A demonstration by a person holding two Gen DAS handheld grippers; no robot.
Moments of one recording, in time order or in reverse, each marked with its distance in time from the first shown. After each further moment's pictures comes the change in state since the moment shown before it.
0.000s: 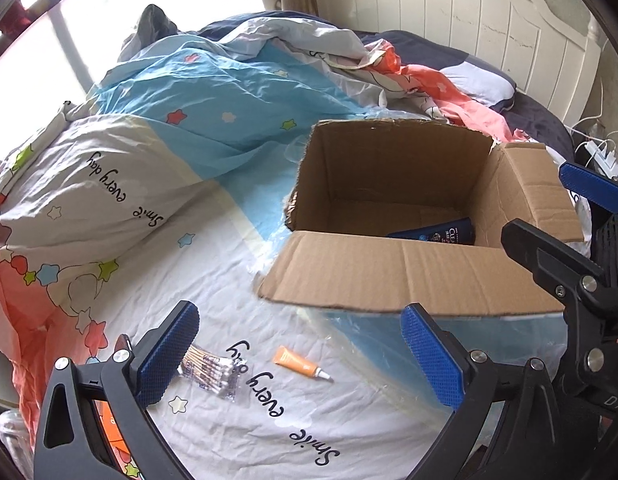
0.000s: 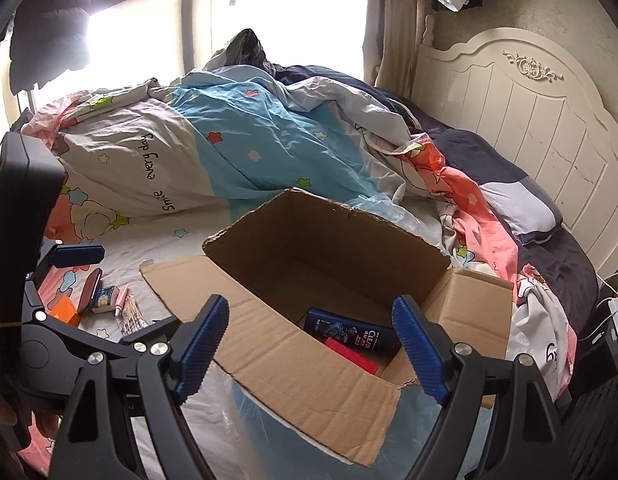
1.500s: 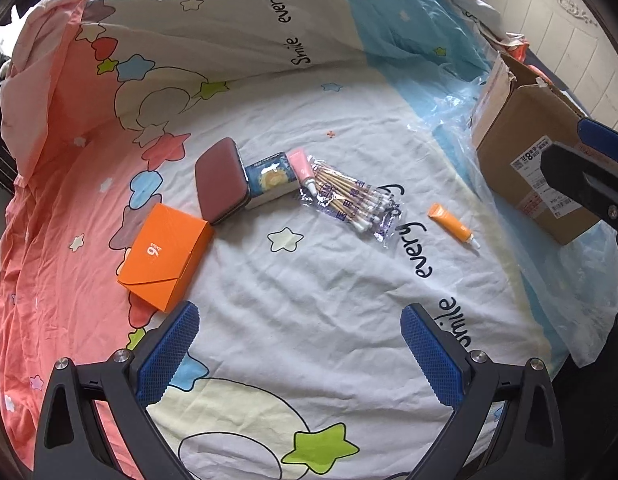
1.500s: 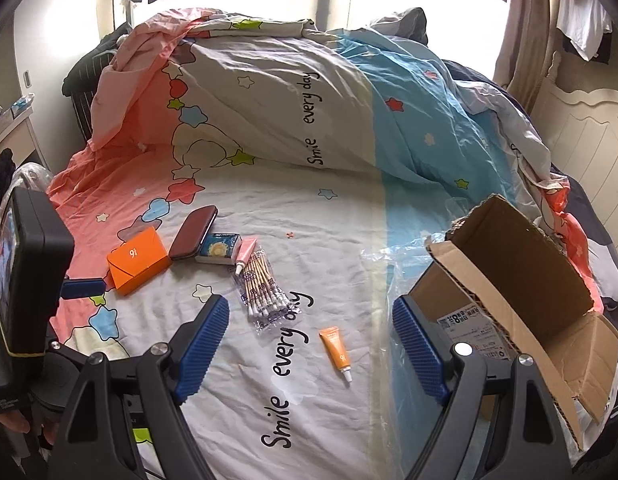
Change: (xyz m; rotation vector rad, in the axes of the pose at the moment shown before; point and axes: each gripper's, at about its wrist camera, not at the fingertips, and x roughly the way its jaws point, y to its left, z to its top) left arm 0.018 0.154 -0.190 -0.360 0.181 0.075; right arm 0.031 0.187 -0.025 -0.288 0.079 0.227
